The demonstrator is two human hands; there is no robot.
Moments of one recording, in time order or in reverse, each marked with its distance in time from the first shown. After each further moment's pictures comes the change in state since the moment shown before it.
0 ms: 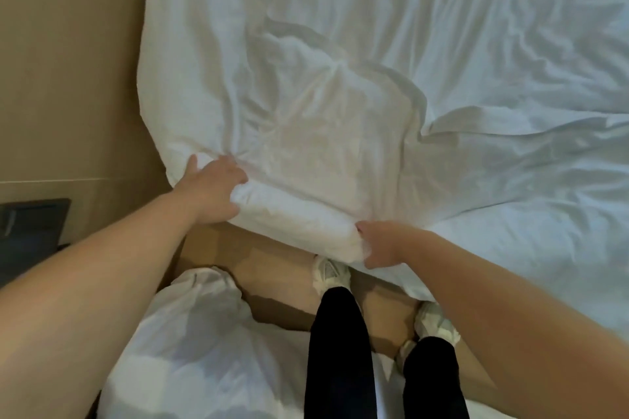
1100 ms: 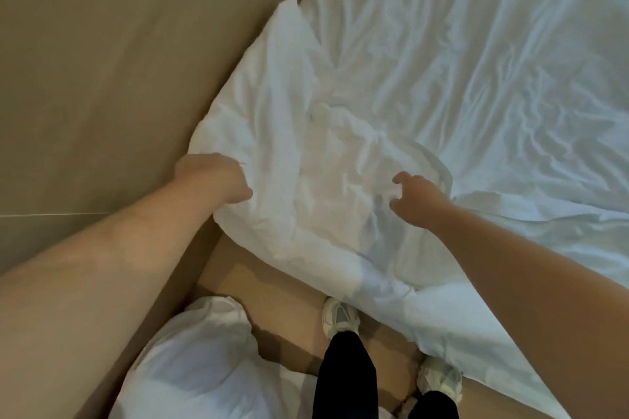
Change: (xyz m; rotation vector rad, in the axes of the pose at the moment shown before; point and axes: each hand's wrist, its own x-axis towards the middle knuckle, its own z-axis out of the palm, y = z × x) left_hand -0.045 -0.063 -0.113 -0.153 0.007 -0.486; right_hand -0.026 -0.051 -0.147 0.126 0.566 0.187
